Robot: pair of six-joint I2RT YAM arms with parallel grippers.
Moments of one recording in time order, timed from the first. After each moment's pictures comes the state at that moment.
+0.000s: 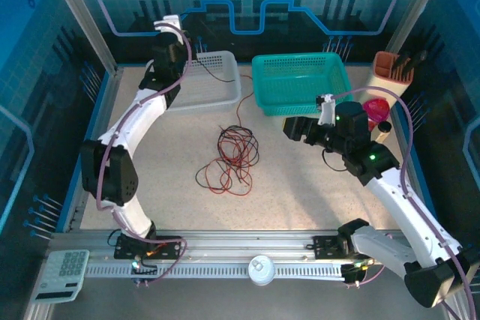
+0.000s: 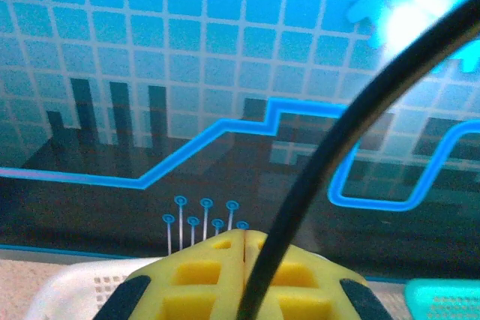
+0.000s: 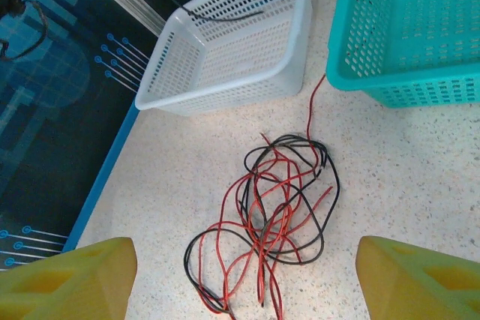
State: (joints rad) left arm -0.19 1.76 1.57 0.10 -0.29 -0.15; right arm 0.39 0.95 0.97 -0.50 -0.29 0.53
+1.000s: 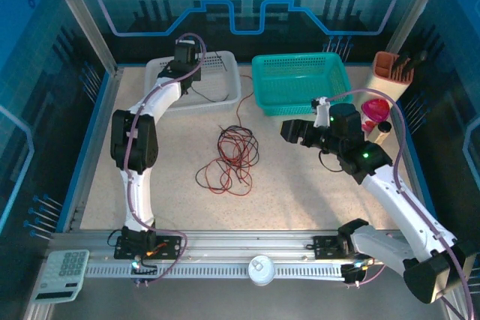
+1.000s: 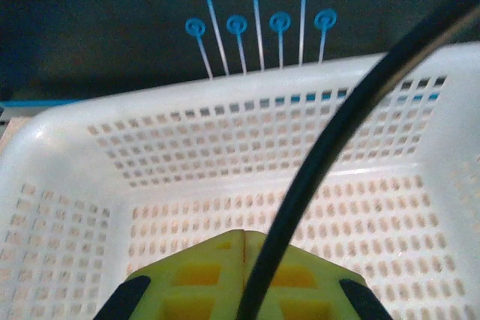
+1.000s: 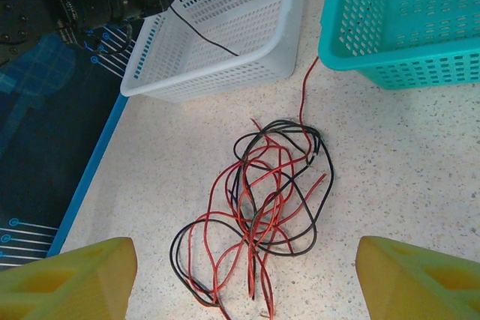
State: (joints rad) left arm -0.16 2.14 1.81 -0.32 -0.34 -0.09; right arm 0.39 0.98 0.93 -0.46 -0.29 0.53
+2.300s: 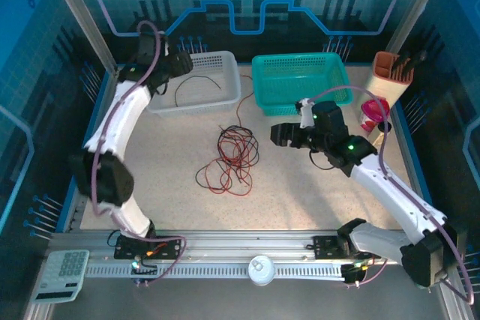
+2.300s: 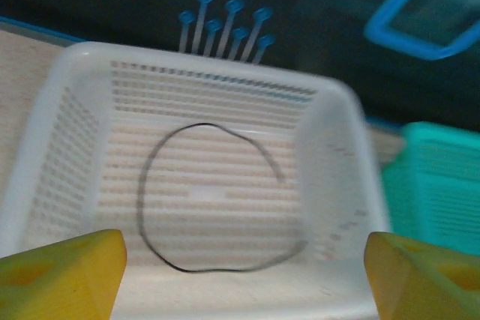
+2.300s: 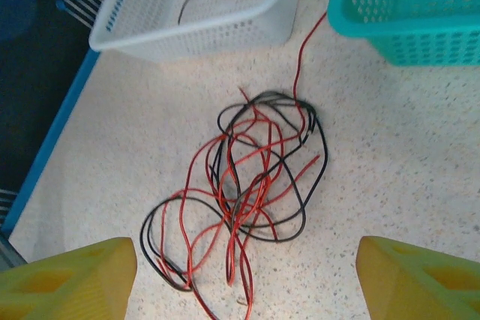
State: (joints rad) left arm -0.10 1.62 1.62 -0.58 -0.03 -0.45; right arm 0.49 1.12 0.96 -0.47 -0.23 0.45
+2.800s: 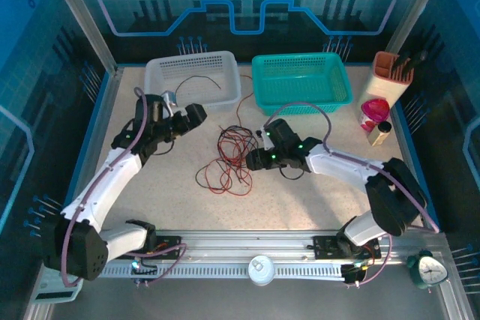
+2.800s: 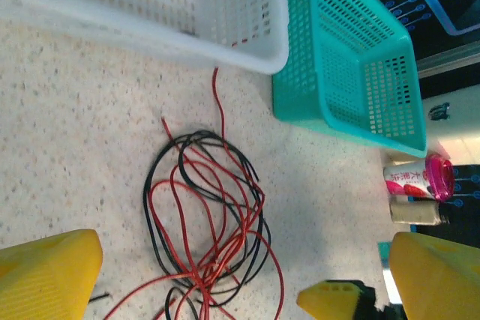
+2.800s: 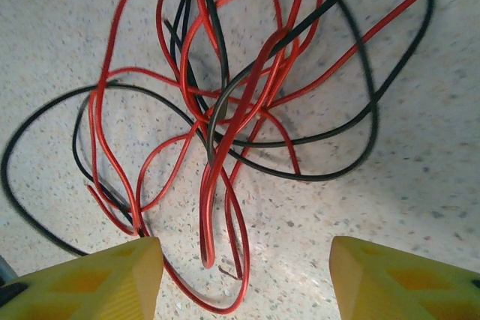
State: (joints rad) left arm -0.19 1.14 0.90 -0.38 0.29 -0.76; right arm 0.69 1.52 0.90 -0.33 -0.23 0.48
